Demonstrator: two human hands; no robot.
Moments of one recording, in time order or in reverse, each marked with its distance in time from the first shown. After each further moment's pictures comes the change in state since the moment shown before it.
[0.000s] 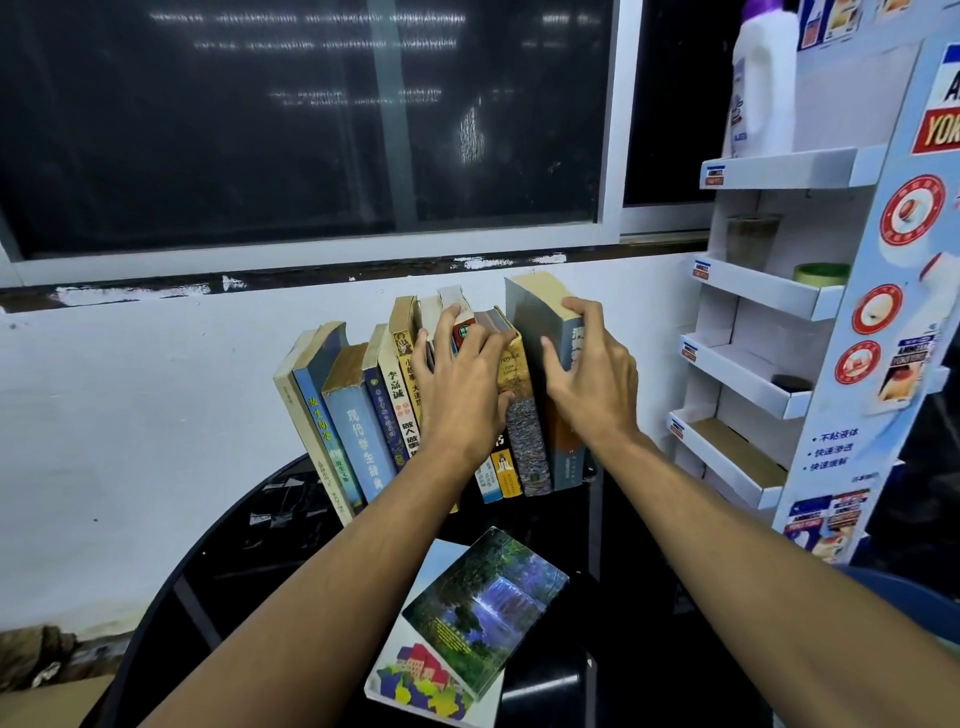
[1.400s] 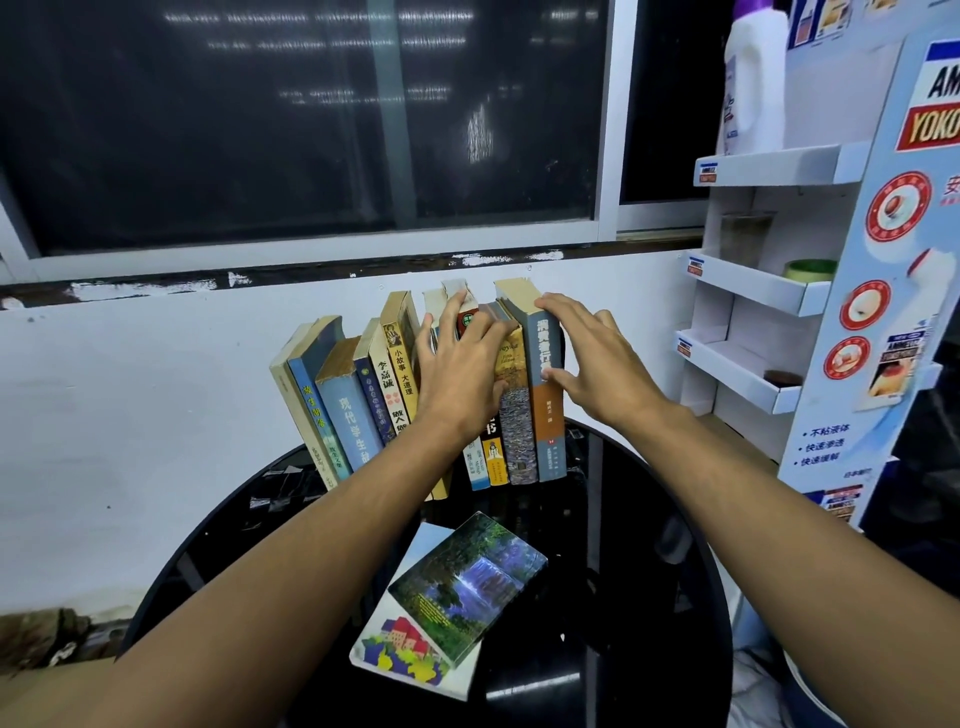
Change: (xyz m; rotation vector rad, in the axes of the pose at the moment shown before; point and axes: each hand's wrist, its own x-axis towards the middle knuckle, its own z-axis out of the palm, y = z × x) left_hand 0.011 0.008 0.002 0.004 -0.051 0.070; right_hand 0.021 0.024 -0.038 -0.039 -0.492 -0.133
